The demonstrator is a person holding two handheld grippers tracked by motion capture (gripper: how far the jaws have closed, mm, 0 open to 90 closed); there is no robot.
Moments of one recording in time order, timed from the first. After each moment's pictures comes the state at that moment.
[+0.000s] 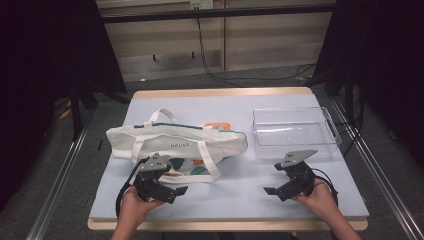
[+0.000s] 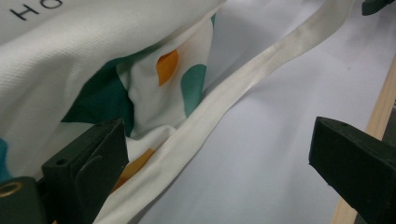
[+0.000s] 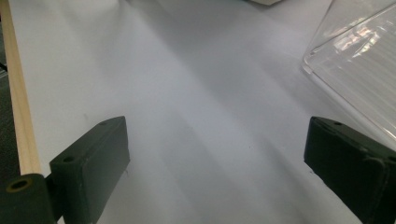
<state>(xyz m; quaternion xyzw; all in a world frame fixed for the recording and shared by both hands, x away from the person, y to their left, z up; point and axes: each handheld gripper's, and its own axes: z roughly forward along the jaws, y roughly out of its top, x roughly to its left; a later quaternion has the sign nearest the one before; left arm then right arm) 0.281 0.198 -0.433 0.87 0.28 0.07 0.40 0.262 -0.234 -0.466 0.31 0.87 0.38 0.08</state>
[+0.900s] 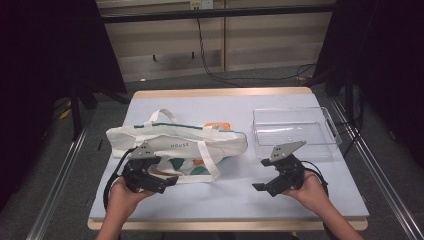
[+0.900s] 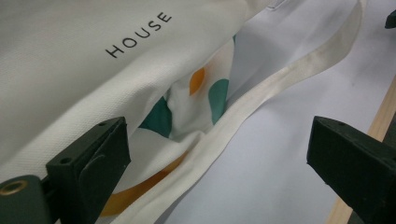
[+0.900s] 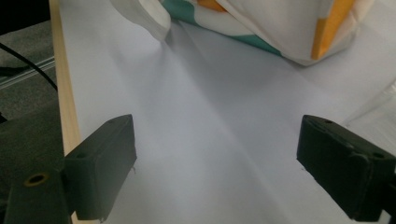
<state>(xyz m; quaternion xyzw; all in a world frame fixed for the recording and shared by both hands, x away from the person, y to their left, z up) 0.293 0.216 -0.401 0.87 0.30 0.08 0.39 0.271 -0.201 -0.434 0.27 0.88 0.40 0.06</state>
